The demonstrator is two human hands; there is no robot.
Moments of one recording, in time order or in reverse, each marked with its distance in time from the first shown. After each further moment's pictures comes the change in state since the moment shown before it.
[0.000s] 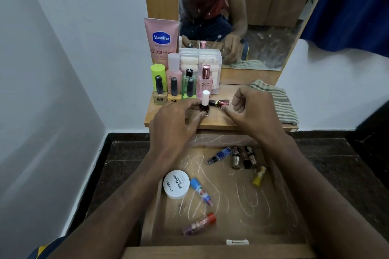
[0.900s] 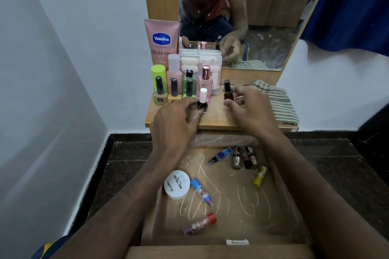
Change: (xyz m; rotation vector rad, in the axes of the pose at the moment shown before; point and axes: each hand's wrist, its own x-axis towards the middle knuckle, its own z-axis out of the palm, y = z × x) left_hand 0.001 0.007 0.004 0.004 0.054 -0.063; right_hand 0.006 -0.004 0.005 0.167 -0.049 0.154
